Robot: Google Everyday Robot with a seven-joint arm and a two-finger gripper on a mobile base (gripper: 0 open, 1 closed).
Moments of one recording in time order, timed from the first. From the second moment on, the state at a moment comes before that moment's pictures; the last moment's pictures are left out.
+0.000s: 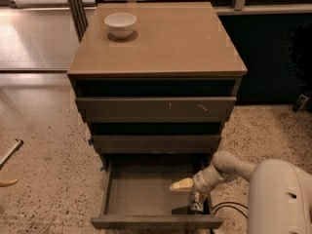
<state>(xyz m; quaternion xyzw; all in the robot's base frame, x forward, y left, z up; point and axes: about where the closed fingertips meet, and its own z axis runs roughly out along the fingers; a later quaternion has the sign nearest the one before) 0.512 -0.140 0.264 -0.01 -0.93 -0.35 0.10</state>
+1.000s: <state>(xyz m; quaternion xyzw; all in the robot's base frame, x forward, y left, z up) 0.538 -0.155 0.220 -0.03 -0.93 -0.35 0.07</state>
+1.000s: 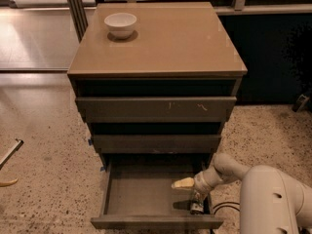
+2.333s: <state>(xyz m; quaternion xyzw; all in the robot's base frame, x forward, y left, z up) 0.529 -0.158 0.225 -0.02 -0.95 -0.30 0.03</state>
